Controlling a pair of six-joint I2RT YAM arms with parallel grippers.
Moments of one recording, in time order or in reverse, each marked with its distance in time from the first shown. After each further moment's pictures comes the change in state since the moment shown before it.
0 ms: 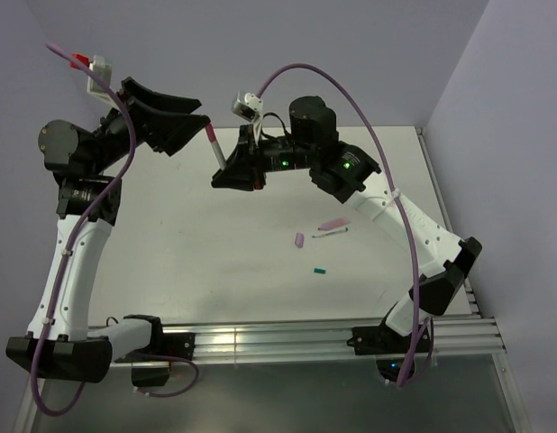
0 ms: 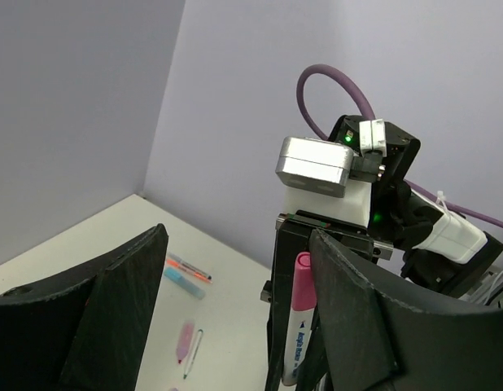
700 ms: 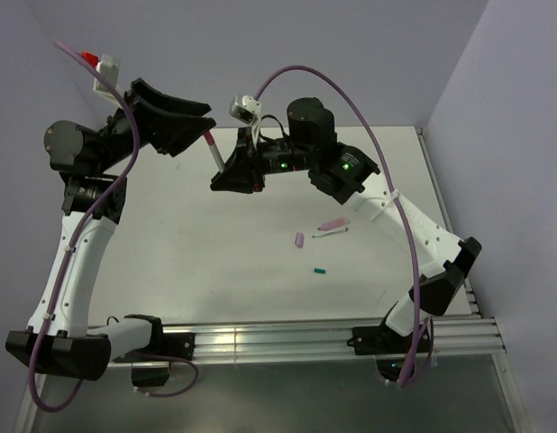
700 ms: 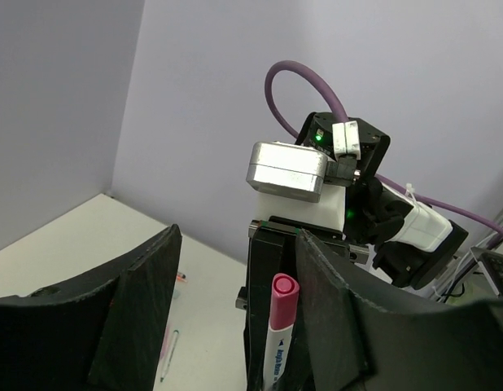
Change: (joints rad) left arm -0.043 0.019 0.000 0.056 0.035 -0.062; right arm 0.011 0.000 0.000 -0.021 0.002 -0.008
